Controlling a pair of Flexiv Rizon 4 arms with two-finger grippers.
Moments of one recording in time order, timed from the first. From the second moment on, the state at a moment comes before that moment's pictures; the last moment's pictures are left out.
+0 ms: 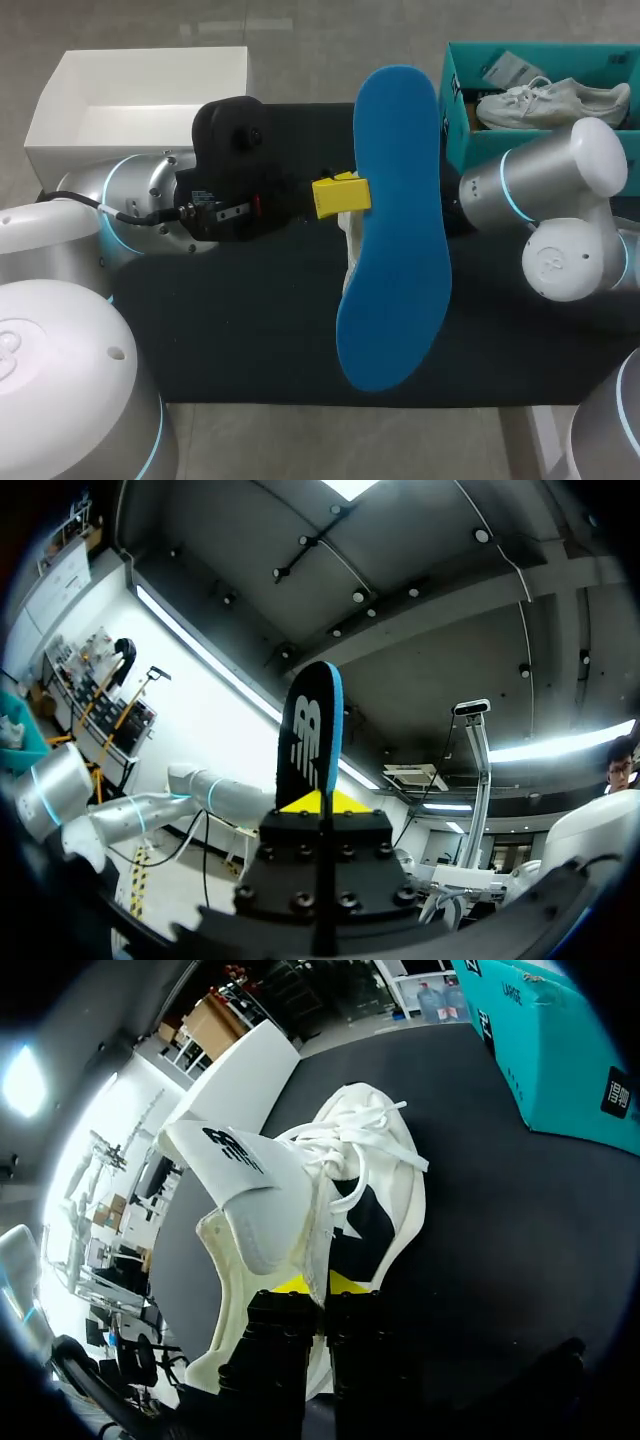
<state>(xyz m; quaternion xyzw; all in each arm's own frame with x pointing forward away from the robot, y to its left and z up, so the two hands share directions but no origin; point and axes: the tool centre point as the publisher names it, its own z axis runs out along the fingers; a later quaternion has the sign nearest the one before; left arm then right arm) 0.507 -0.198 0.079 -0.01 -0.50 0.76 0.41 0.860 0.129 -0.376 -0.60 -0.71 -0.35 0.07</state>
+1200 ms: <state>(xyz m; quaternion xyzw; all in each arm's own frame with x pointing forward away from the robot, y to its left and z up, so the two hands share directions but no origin) 0.506 -0.199 0.080 -0.02 -0.50 0.76 0.41 0.863 0.129 -0.326 -0.56 -0.75 -0.34 0.10</state>
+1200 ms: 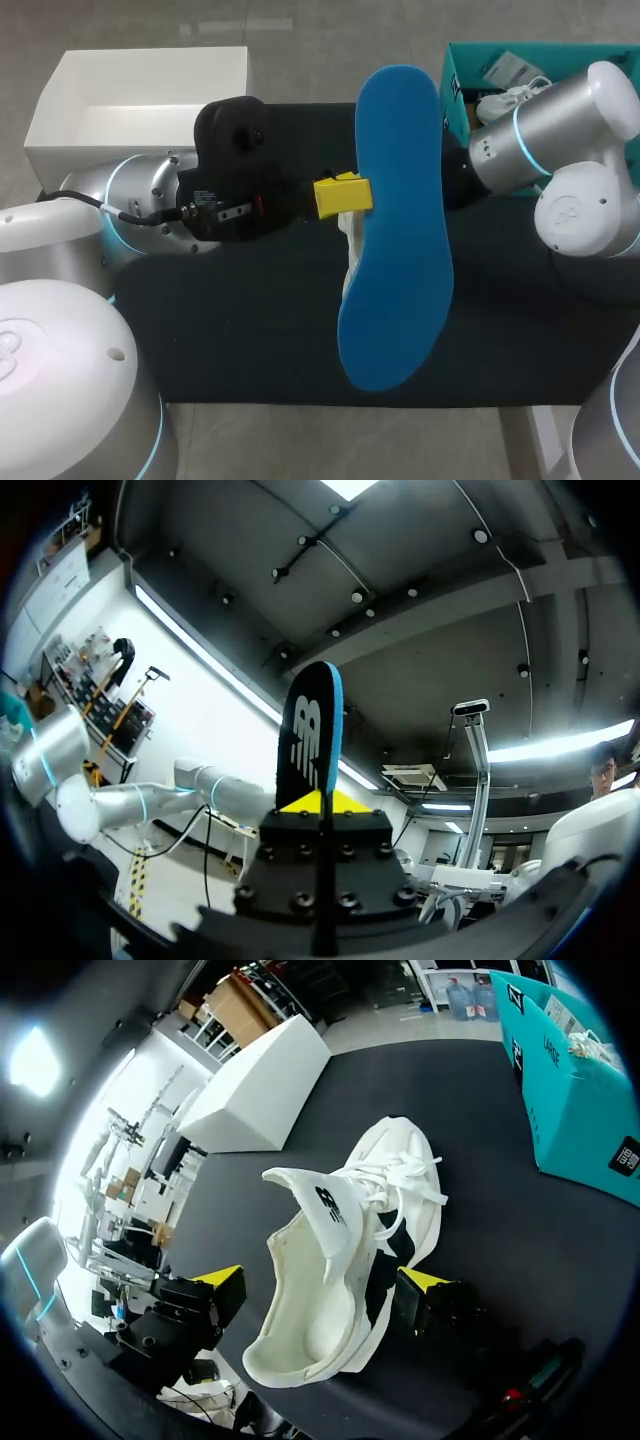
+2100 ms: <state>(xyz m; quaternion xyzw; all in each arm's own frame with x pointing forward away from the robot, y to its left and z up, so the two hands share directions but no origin) 0.506 -0.199 0.080 -0.02 -0.50 0.76 0.41 0.834 0.139 -0.224 -0.54 -0.67 -0.45 0.24</state>
